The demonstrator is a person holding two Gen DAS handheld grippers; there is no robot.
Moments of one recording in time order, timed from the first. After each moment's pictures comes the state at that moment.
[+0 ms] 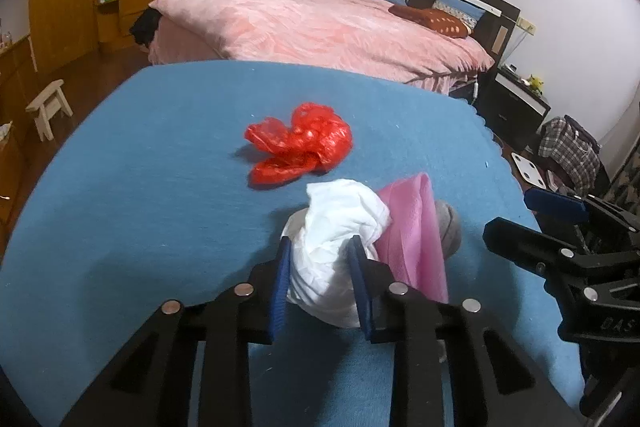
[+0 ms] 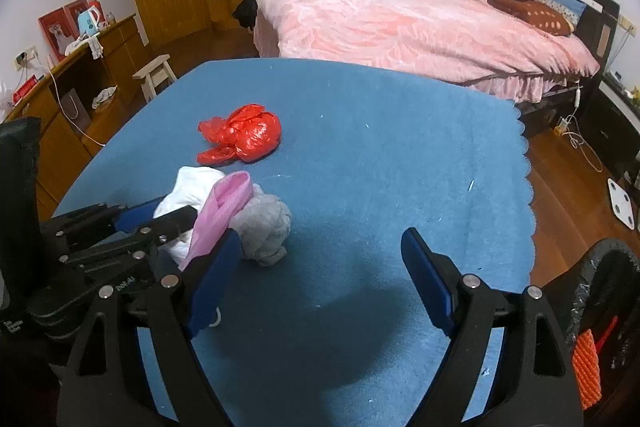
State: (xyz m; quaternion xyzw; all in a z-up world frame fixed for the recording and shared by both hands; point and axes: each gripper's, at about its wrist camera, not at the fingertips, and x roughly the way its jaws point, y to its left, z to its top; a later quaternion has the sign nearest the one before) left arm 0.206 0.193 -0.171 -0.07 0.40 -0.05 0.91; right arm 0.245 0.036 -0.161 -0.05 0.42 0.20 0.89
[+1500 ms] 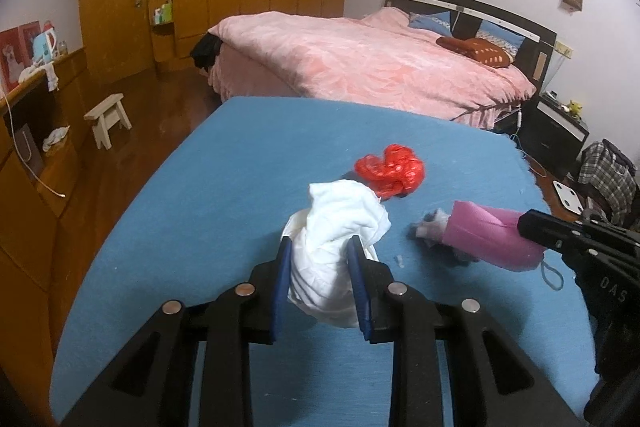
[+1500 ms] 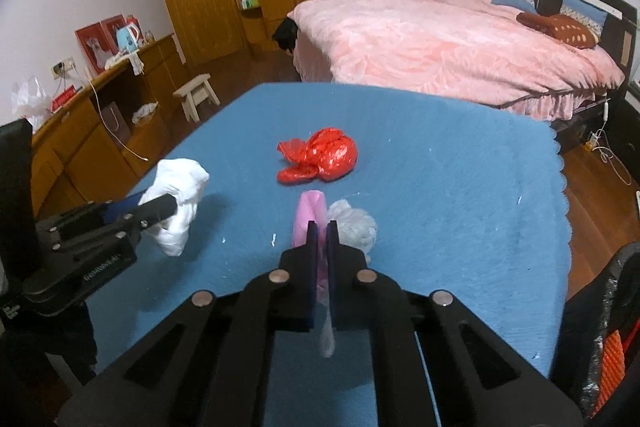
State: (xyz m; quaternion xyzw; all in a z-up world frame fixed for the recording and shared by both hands) left arm 0.145 0.240 -0.129 -0.06 0.36 0.04 0.93; right arm 0.208 0.065 -0.135 -0.02 0.38 0.26 0.89
